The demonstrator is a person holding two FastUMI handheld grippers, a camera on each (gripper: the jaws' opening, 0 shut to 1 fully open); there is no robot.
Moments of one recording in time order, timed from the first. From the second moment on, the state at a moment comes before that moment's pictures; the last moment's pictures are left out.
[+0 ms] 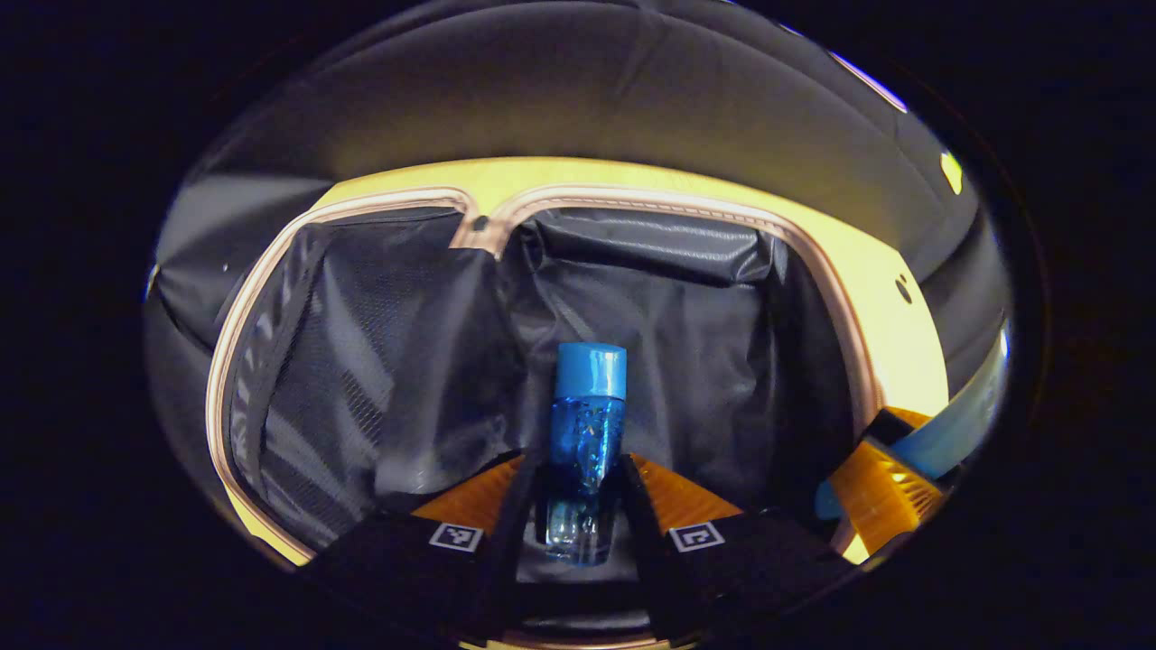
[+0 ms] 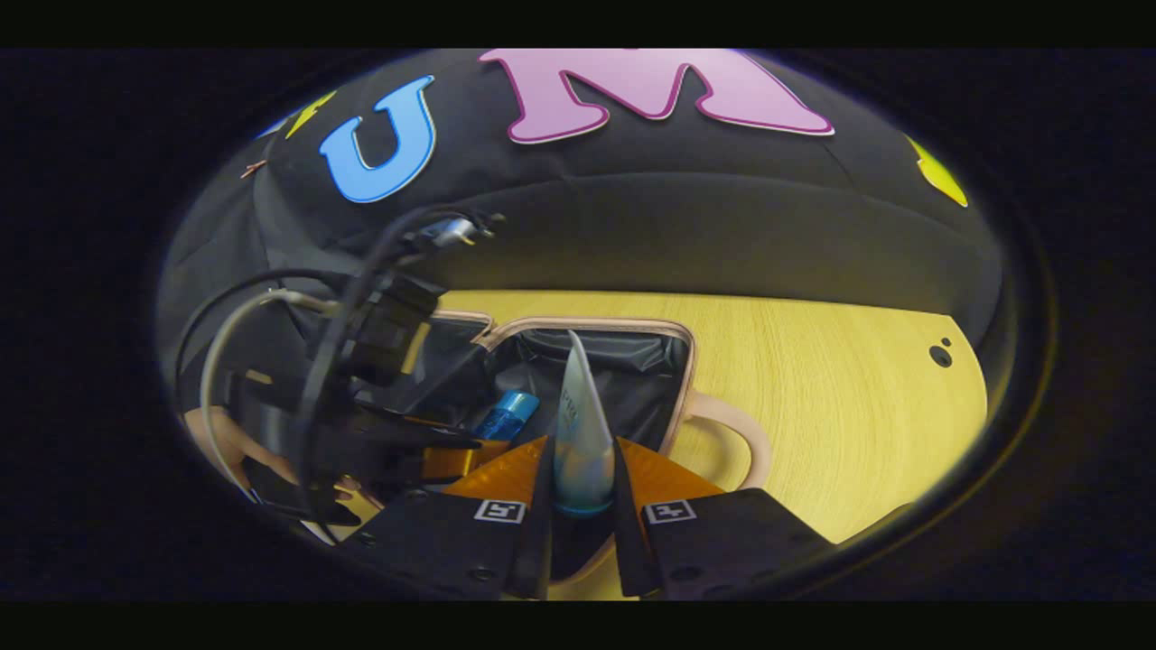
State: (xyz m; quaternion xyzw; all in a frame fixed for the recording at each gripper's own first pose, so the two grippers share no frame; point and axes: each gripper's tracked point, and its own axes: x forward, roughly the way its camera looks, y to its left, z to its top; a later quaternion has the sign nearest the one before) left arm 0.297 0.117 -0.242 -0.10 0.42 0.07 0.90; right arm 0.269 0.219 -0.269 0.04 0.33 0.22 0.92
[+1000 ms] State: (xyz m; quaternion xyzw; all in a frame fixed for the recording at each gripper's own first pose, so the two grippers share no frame) left arm 0.129 0.250 -0.169 -0.15 0.25 0.16 0.94; right arm 0.253 0.261 -0.328 0.05 0.49 0.10 0.87
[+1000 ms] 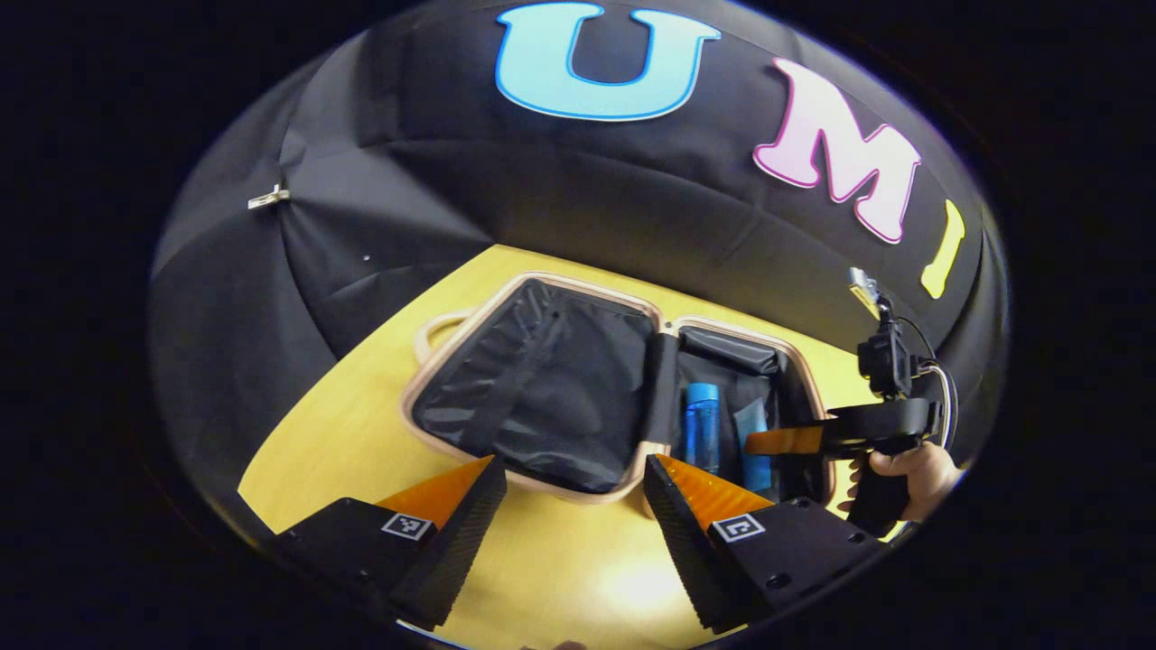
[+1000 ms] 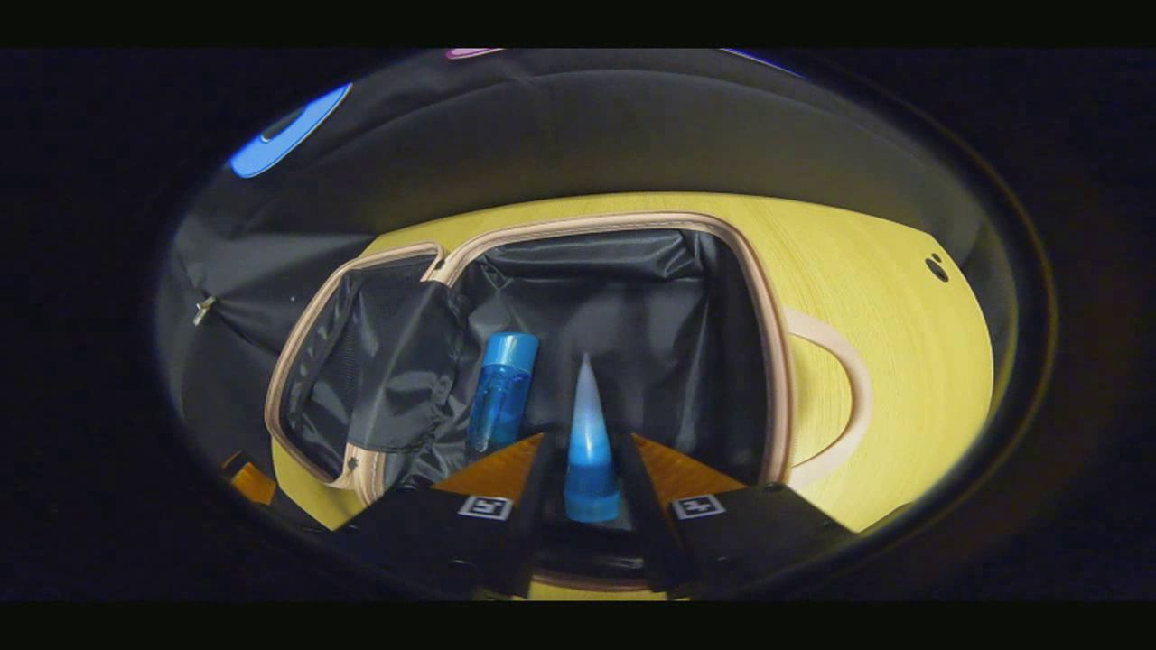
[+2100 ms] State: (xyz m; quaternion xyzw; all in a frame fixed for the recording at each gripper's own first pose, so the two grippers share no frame) left arm 0.264 0.482 -0.250 -0.43 0.25 0.20 0.84; right arm 0.133 0.125 -0.214 0.04 0.32 0.09 0.94
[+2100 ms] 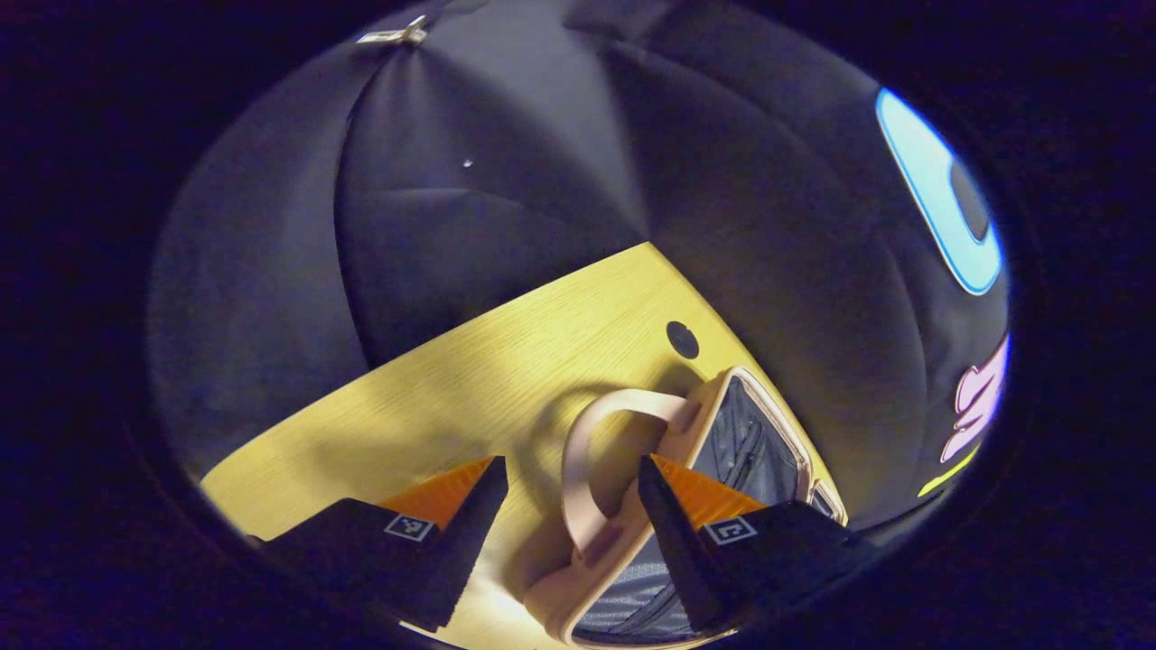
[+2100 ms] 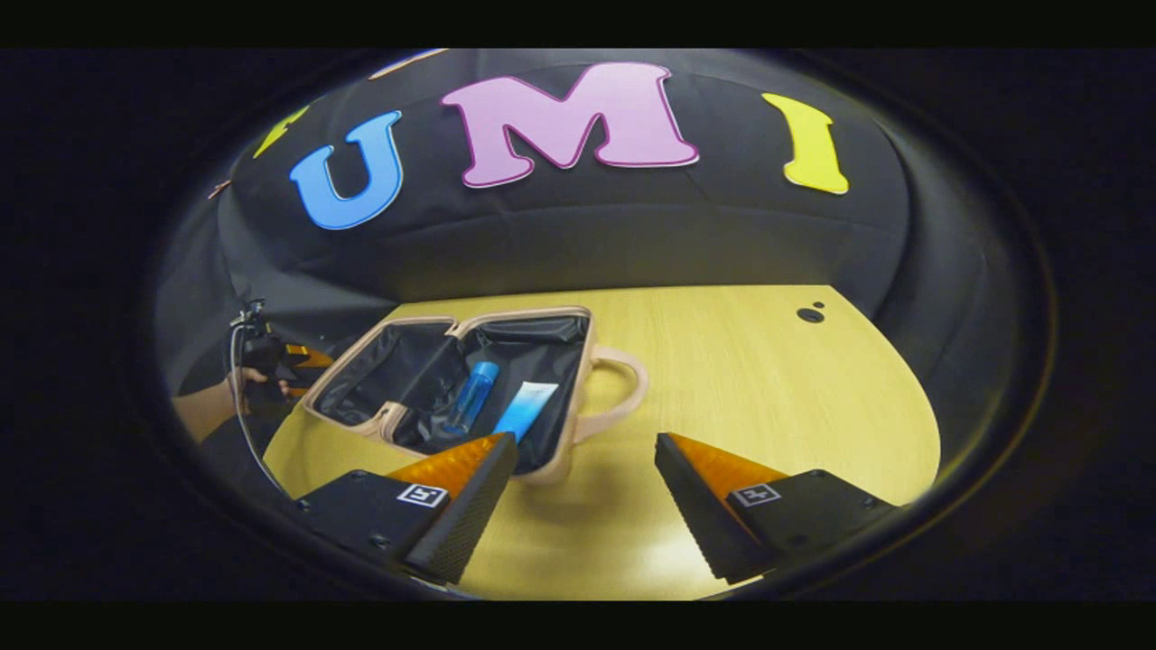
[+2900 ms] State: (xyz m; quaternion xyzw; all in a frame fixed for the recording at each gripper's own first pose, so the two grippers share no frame) left arm 0.237 0.425 -0.086 -0.33 0.23 0.17 0.90; right arm 0.084 0.120 -0.188 0.12 0.33 0.11 0.93
